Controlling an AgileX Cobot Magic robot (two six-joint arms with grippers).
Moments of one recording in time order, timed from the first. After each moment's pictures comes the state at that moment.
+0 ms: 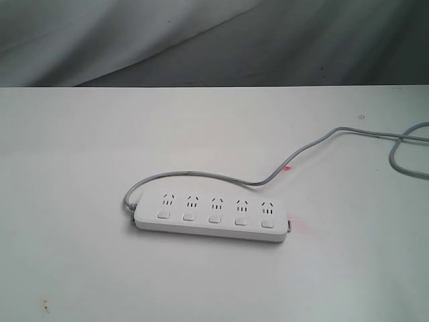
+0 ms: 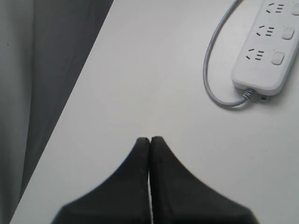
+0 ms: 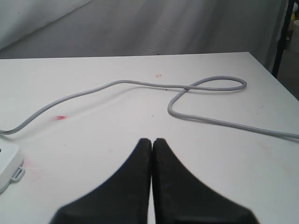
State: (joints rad) left arm 0.49 1.37 -1.06 -0.90 1.06 2.06; right arm -0.07 0.01 0.00 0.04 0.34 -0.02
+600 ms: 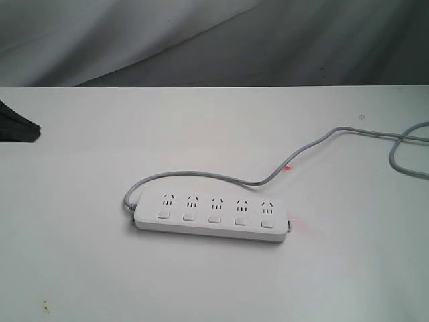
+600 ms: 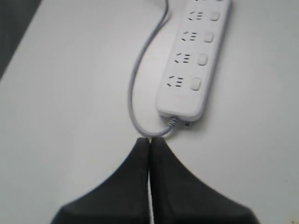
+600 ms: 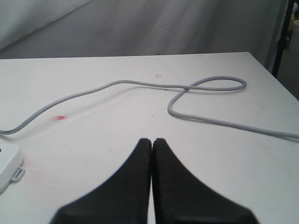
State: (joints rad) left arm 0.39 1.50 -1.06 -0.88 1.22 2.09; right arm -0.07 0.01 0.00 0.04 0.34 -0.02
